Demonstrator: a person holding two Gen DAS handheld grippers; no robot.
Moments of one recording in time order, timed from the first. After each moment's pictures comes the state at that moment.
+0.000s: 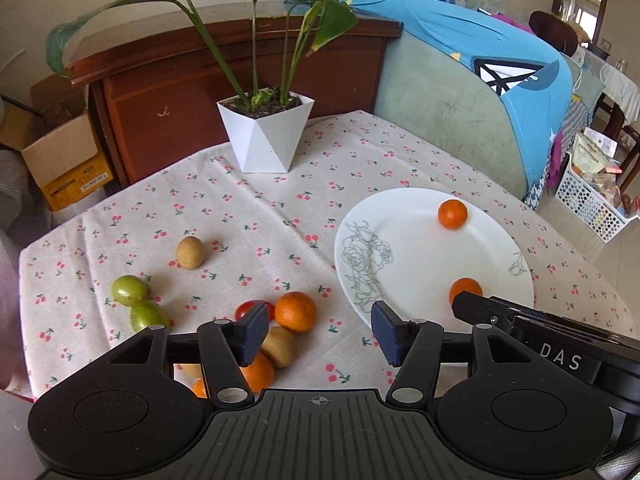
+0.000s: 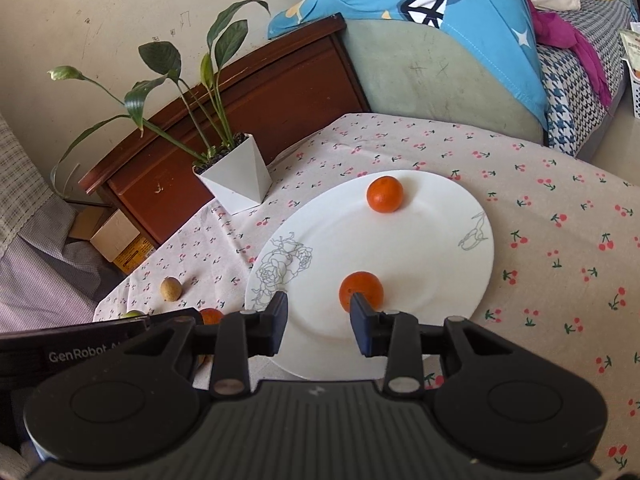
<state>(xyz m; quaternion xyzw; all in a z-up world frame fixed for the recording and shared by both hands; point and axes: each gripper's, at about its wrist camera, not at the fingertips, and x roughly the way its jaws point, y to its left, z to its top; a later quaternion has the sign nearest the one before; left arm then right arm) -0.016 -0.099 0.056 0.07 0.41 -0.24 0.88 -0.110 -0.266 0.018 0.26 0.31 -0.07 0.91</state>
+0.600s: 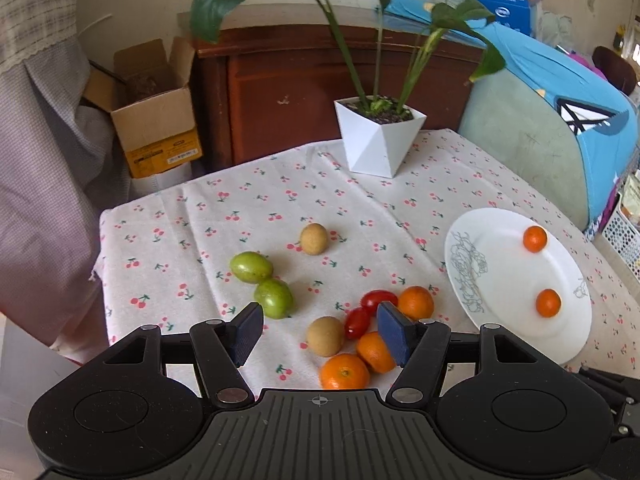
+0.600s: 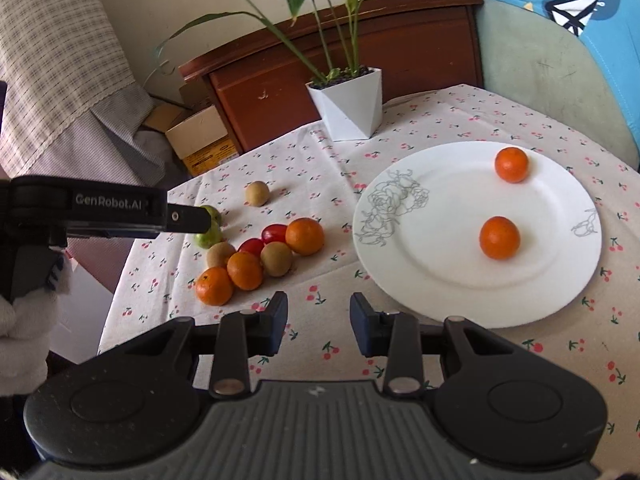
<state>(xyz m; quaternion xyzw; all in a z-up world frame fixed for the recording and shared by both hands) -0.001 -0.022 0.061 0.02 0.42 -0.15 0.90 -0.105 -0.201 0.012 0.15 0.36 0.07 0.92</state>
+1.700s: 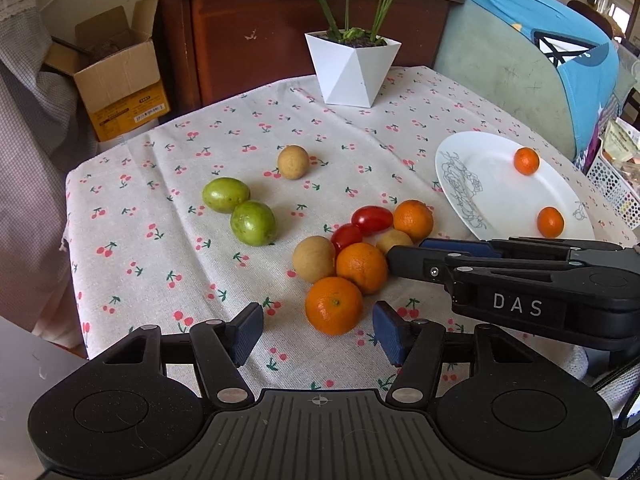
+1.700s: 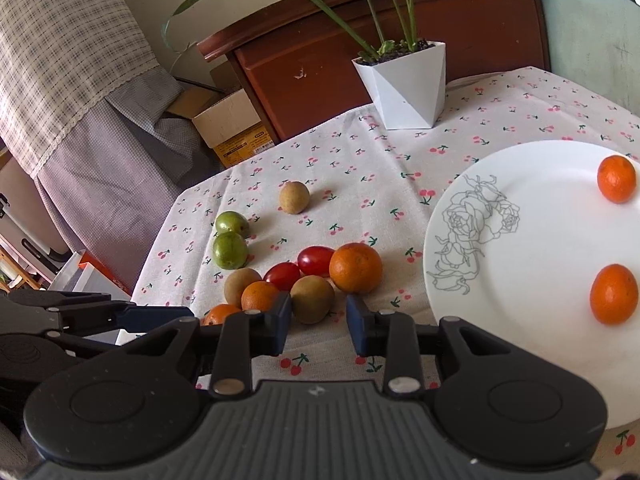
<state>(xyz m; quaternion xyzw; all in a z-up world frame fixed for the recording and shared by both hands) -0.015 -0.026 0.017 0.06 0.45 -0.21 0.86 -0.037 -0.191 -0.011 0.17 0.38 0.13 0.90</state>
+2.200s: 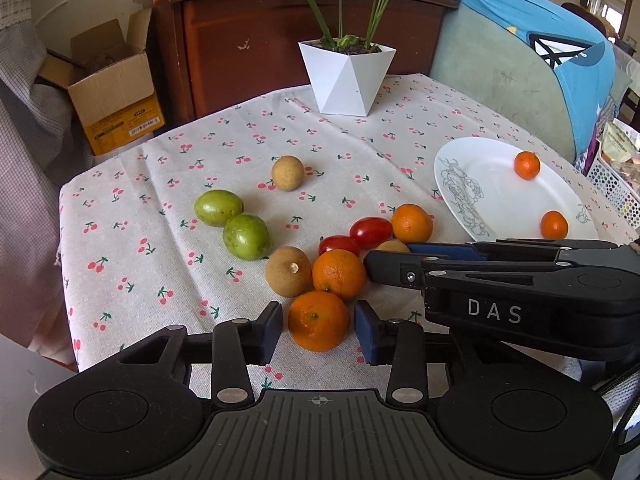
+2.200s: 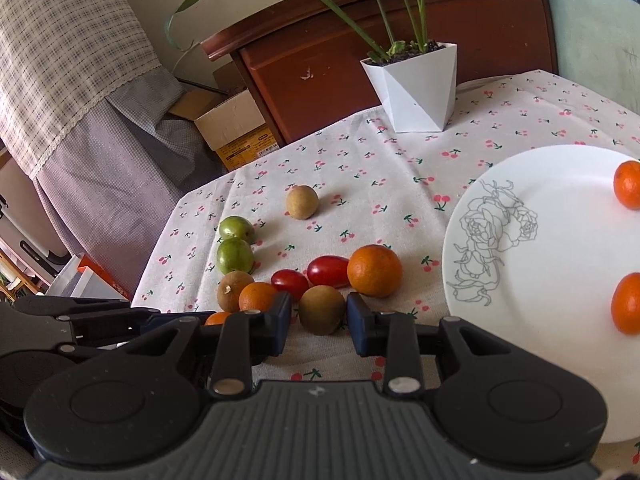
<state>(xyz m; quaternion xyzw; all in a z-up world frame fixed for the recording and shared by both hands) -0.013 -0.030 0.011 0.07 0.43 -0.21 0.87 -0.030 -0.184 -0.013 0.17 0.37 0.12 0.91</state>
